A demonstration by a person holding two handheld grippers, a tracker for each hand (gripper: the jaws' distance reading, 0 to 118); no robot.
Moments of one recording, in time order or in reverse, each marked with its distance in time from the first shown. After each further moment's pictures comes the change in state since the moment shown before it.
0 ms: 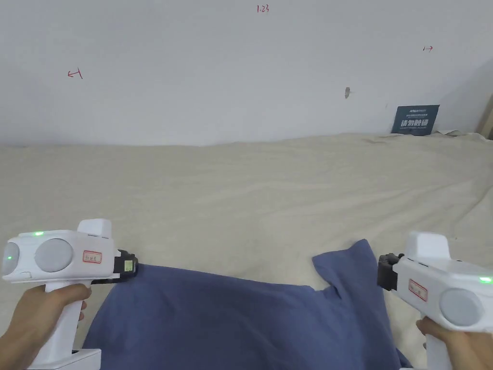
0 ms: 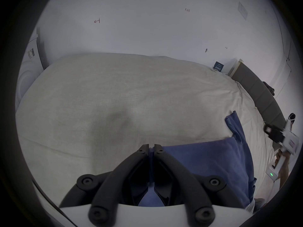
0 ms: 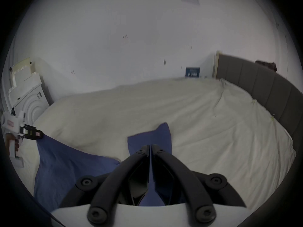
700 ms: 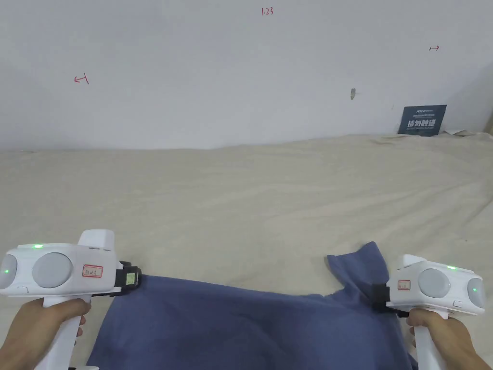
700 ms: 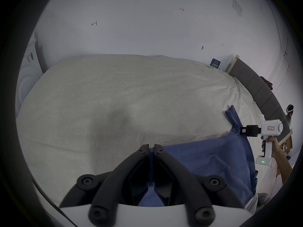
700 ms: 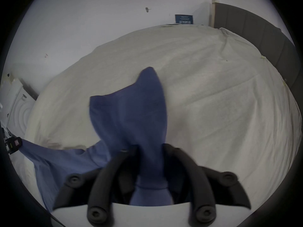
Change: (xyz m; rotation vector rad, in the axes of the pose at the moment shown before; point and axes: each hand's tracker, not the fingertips) left arm 0.004 -0.010 0.009 -0.011 0.001 -0.038; right arm 0.014 -0.026 -0.091 -0.338 -0.025 -0.135
